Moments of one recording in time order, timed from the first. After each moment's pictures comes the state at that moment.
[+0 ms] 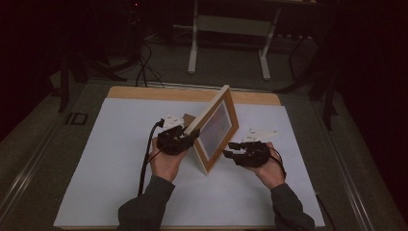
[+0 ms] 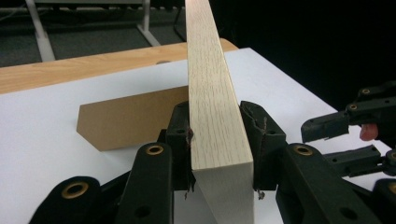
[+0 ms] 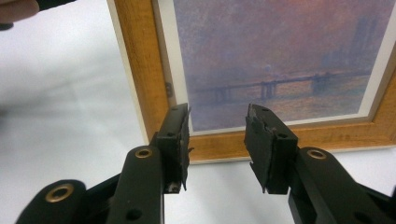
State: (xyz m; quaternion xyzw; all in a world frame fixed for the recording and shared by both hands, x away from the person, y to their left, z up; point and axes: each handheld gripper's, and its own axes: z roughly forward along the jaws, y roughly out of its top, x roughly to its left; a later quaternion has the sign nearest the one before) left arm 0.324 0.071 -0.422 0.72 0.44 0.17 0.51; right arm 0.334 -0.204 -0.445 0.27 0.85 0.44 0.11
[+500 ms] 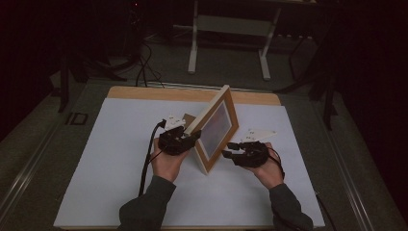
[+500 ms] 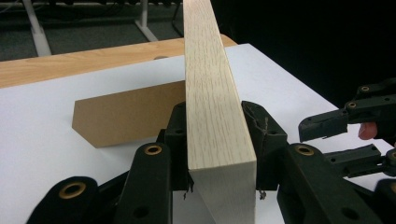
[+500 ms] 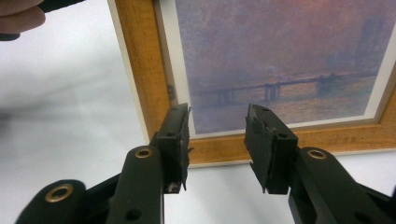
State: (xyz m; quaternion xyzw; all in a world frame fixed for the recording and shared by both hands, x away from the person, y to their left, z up) left arm 0.326 0.068 -0.426 0.72 0.44 0.17 0.50; right arm 0.335 -0.200 -0.447 0.27 0.85 0.44 0.11
